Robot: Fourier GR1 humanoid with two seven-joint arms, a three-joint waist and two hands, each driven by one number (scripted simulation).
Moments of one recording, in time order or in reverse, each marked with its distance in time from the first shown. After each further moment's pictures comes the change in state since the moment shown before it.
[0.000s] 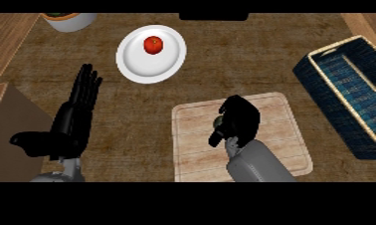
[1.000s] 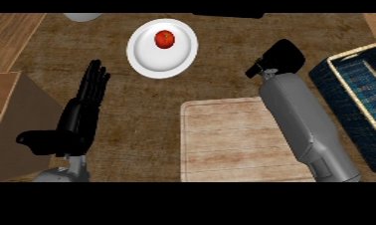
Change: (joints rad) left arm -0.029 -0.015 -0.023 -0.005 -0.010 -0.027 -0.001; right arm -0.416 -0.128 -0.416 0.469 0.059 -0.056 -0.069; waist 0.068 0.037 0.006
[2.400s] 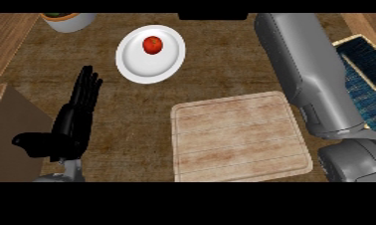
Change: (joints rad) left arm 0.040 -0.002 0.033 0.007 -0.005 0.016 0.002; right arm -0.469 0.018 -0.289 0.176 0.507 -0.172 0.125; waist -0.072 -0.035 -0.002
